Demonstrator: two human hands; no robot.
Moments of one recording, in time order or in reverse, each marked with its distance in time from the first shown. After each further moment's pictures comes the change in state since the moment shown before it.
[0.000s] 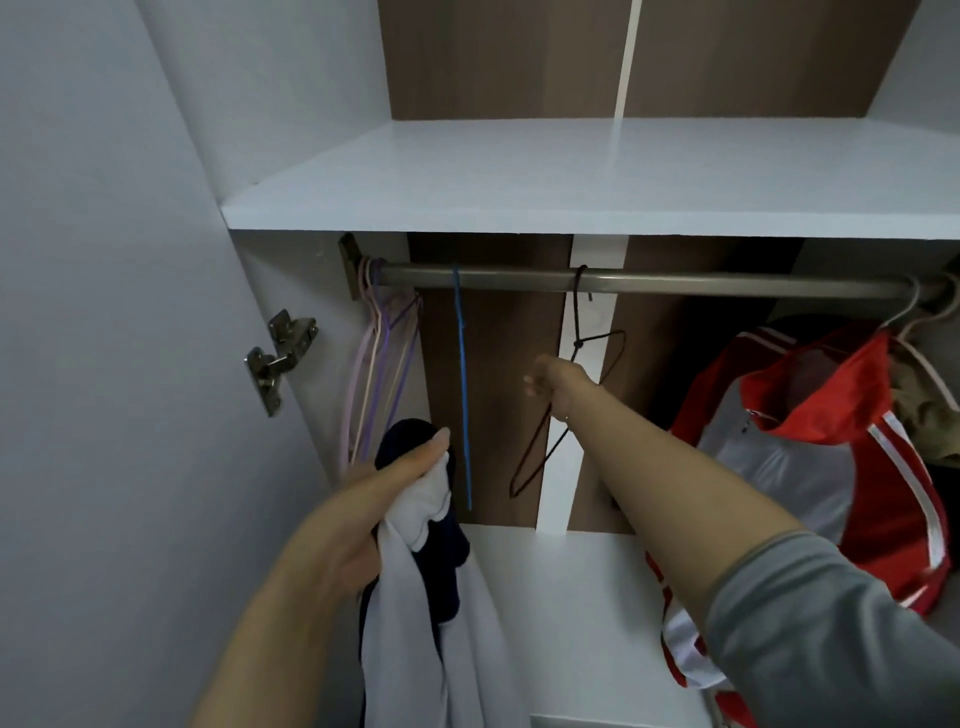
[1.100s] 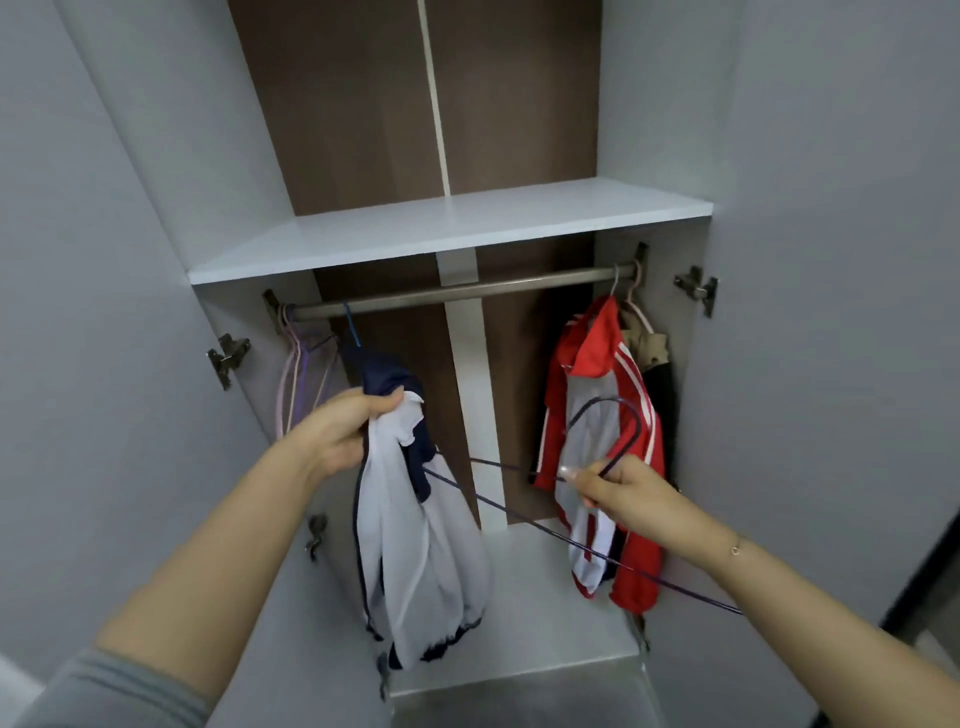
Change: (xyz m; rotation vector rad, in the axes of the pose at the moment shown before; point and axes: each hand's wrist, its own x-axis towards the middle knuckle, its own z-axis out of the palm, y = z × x) left_hand -0.129 -0.047 0.088 0.353 -0.238 0.230; right_hand -0.370 0.110 -0.291 -0.545 -0.186 -0.558
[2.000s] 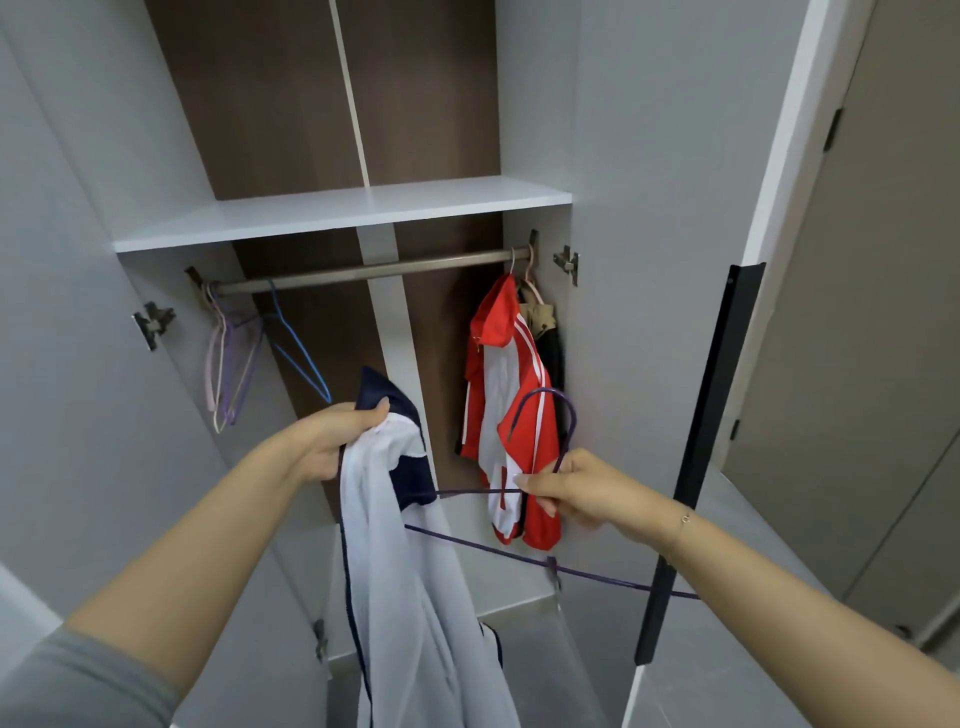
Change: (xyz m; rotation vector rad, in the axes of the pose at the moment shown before) left_hand -0.100 -0.060 0.084 0.222 -0.100 -0.143; right_hand -0.157 -0.008 -0.024 0.004 -0.086 0.259
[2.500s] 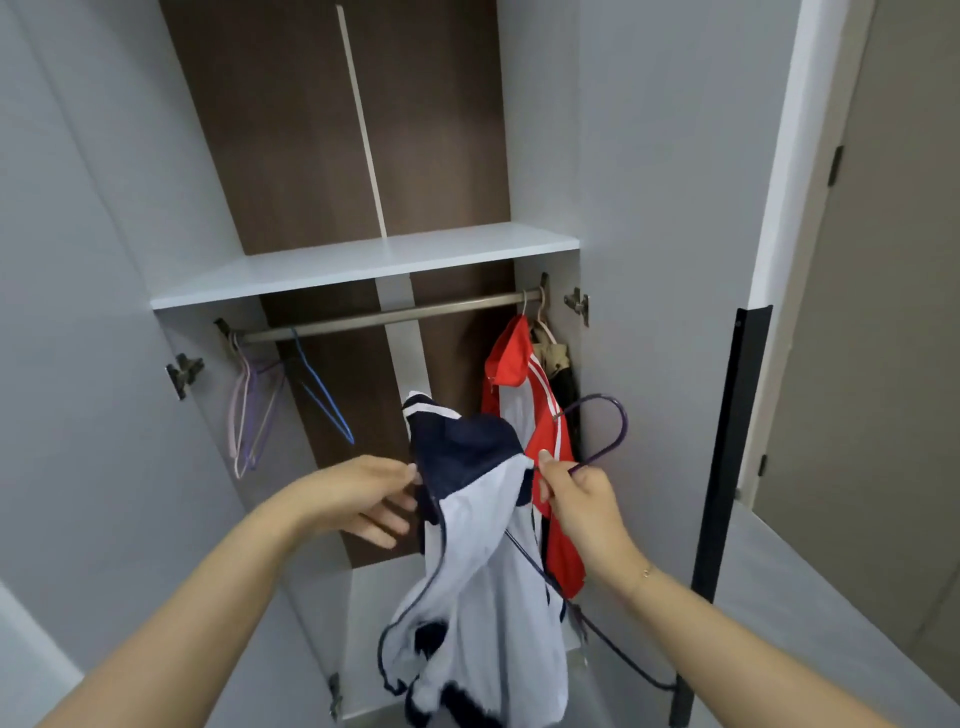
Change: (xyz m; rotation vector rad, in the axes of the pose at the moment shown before) left_hand -0.054 0.016 0.014 0.462 -0.119 0.072; right_hand 0.036 -0.002 0.031 0.441 0.553 -0.320
